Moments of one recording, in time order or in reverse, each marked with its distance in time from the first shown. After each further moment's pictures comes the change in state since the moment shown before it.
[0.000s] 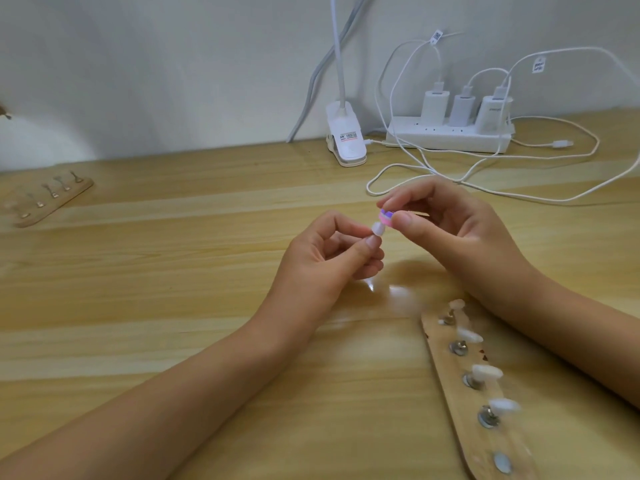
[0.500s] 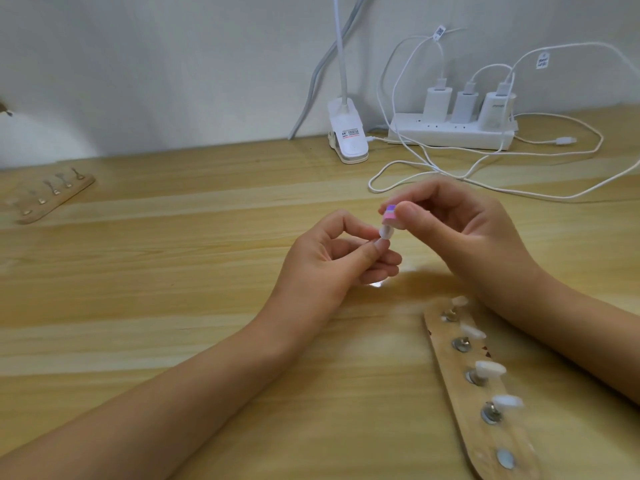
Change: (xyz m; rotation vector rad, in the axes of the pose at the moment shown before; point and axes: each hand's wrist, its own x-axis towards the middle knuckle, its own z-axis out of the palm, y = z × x) left_hand -0.003 0.003 0.003 -0.011 -0.038 -0.022; right_hand 0.001 0.004 0.000 0.007 0.009 -0.011
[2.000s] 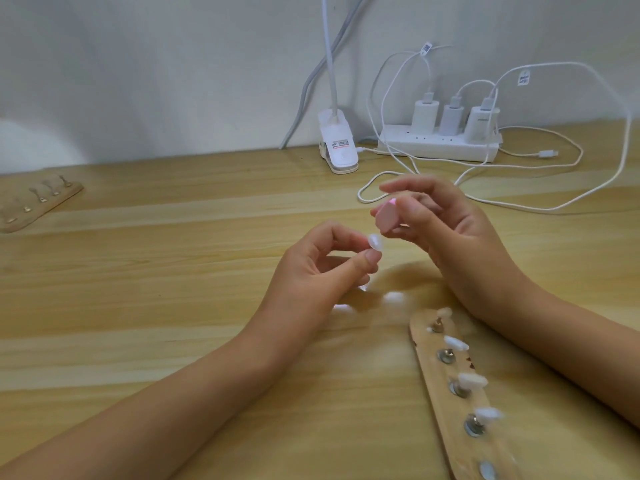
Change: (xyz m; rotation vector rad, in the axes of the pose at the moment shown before) left_hand 0.000 -0.001 0.000 0.100 0.013 0.033; right_hand 0.004 0.001 -0.003 0.104 0.043 0.041
